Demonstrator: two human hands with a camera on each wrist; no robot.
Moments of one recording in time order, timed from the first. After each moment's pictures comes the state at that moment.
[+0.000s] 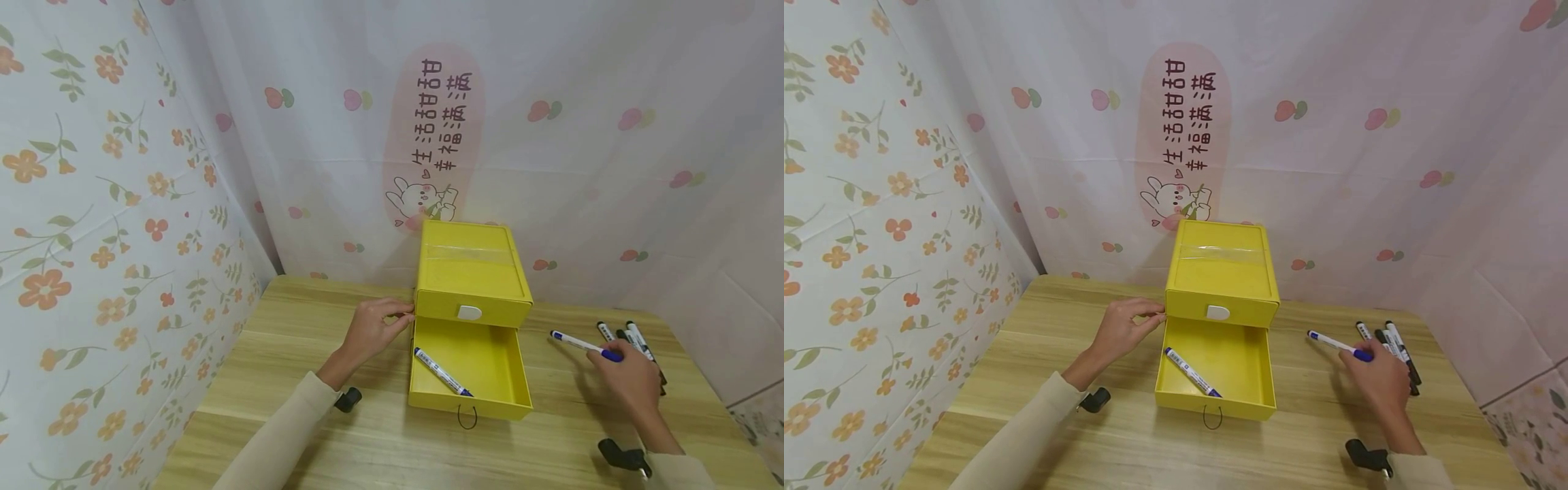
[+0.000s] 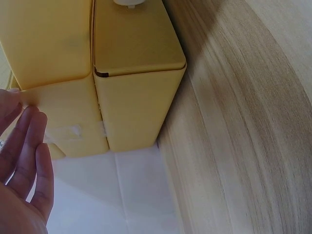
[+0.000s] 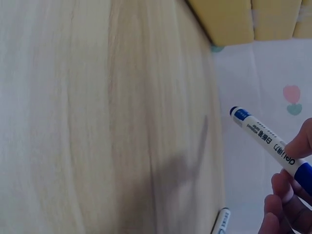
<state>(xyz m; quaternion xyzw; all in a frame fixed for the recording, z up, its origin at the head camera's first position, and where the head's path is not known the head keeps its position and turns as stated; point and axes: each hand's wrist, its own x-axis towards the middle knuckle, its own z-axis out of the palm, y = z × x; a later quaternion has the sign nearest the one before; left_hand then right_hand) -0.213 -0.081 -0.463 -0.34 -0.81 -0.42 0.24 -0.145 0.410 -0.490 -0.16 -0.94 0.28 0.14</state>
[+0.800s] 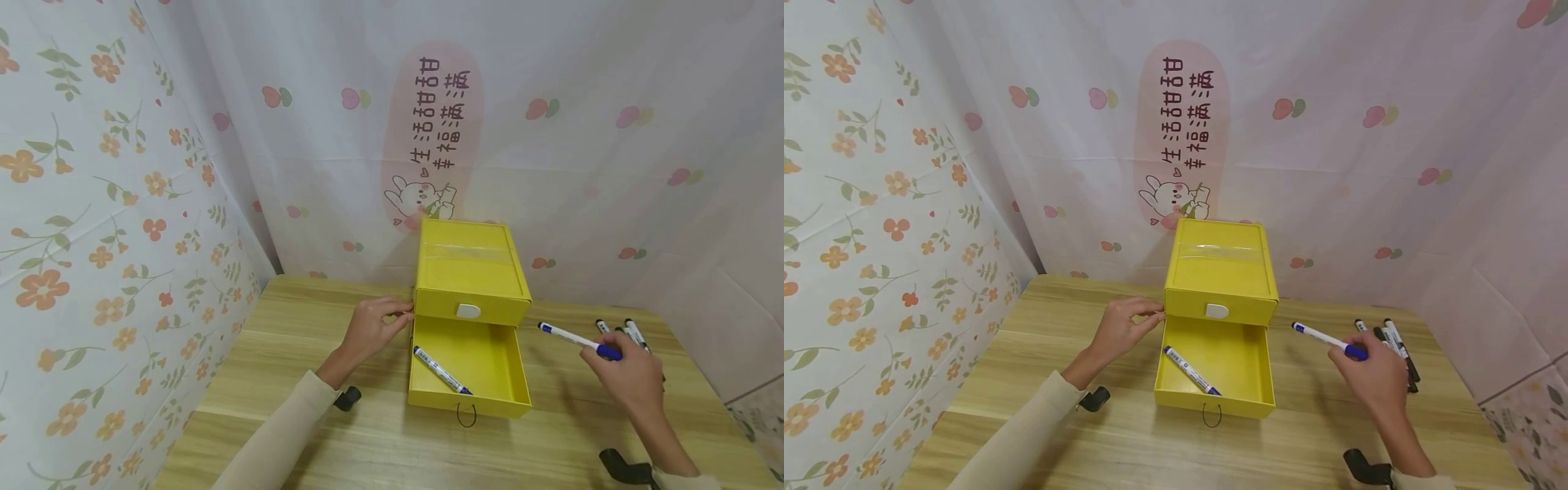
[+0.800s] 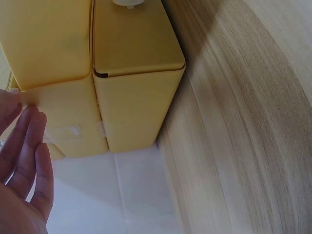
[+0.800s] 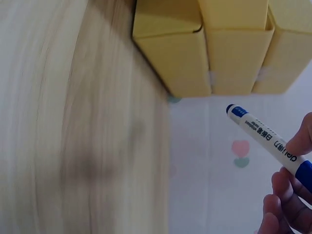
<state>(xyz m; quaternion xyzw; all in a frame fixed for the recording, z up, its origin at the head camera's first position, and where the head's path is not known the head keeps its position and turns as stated) -0.213 -0.081 -0.464 -0.34 -0.80 -0.43 0.24 -0.117 0.369 -0.447 -0.09 -0.93 0.29 0.20</state>
